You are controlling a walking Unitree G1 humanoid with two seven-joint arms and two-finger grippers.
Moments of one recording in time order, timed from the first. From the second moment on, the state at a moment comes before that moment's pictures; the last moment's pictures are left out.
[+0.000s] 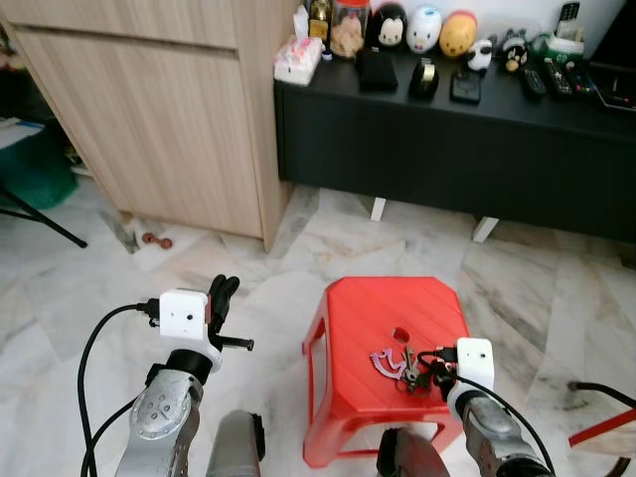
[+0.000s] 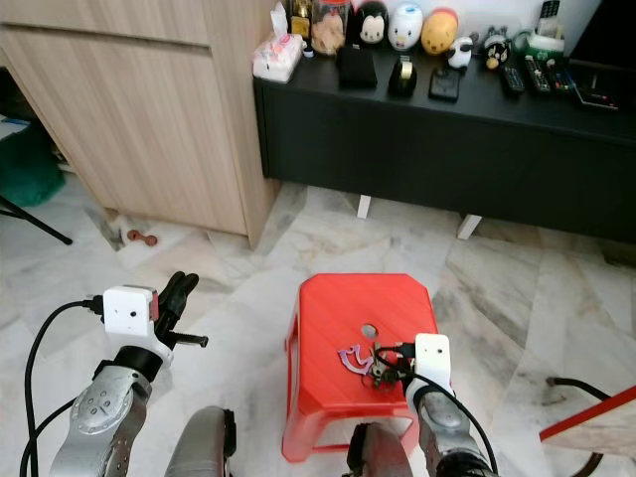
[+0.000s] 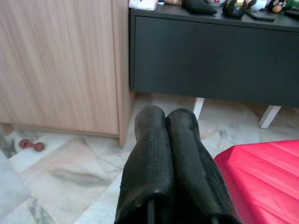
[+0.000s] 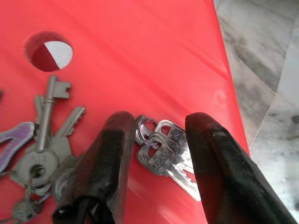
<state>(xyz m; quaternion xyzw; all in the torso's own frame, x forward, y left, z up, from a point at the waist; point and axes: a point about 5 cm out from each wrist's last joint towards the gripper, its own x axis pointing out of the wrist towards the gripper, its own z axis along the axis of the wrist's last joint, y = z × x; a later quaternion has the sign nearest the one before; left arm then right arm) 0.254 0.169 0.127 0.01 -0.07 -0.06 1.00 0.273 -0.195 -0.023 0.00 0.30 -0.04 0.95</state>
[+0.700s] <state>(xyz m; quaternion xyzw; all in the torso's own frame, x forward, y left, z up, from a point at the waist) 0.243 0.167 0.124 0.01 -0.04 -0.05 1.00 0.279 -0.191 -0.016 0.00 0.28 -0.03 0.96</state>
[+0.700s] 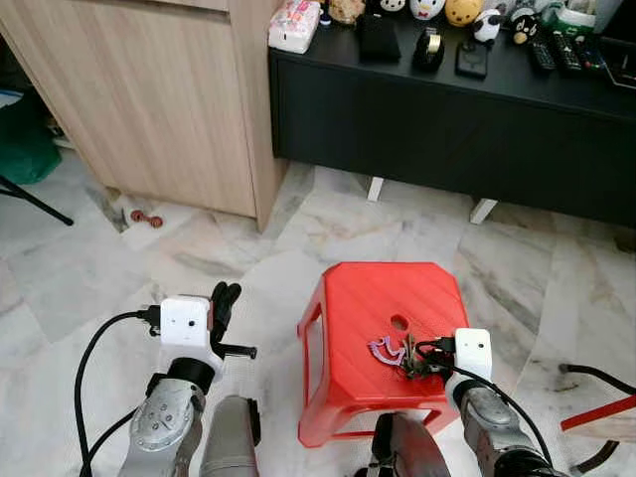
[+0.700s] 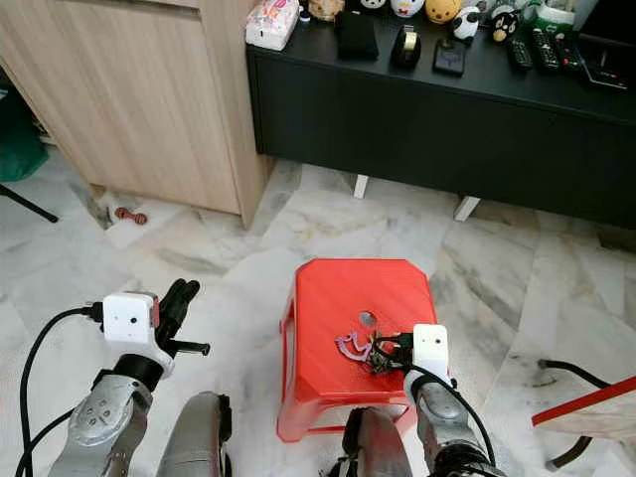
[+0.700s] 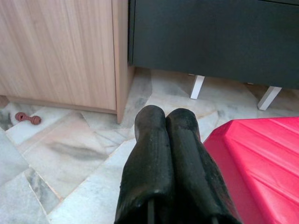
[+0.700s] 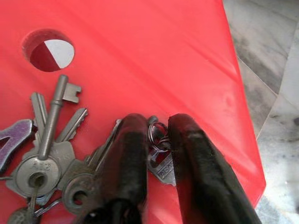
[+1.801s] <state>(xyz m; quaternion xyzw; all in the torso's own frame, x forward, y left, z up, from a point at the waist) 0.265 0.169 0.133 0.01 -0.06 -0.05 1.00 0.288 -0.175 -0.001 0.05 0.19 0.03 0.98</state>
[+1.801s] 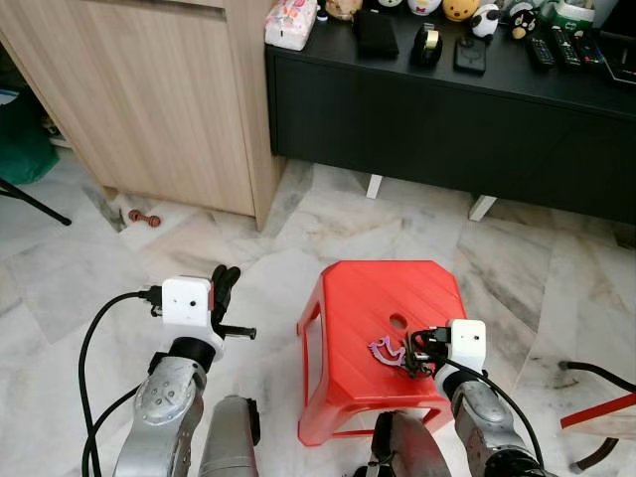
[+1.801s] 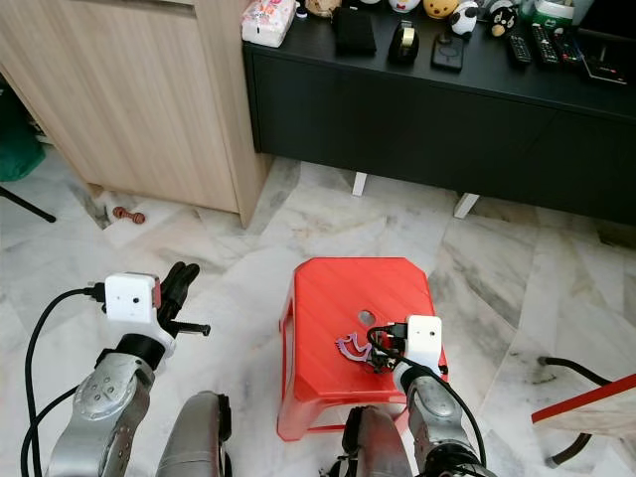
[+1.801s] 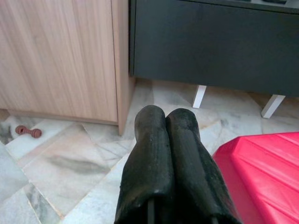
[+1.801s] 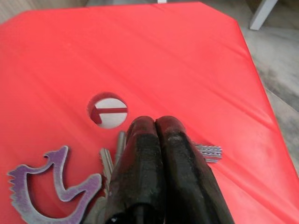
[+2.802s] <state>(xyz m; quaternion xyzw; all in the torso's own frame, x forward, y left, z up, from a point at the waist) 0.238 0.267 0.016 -0.01 0.14 0.13 0.98 0.292 -0.201 0.025 0.05 0.08 -0.05 0.99</state>
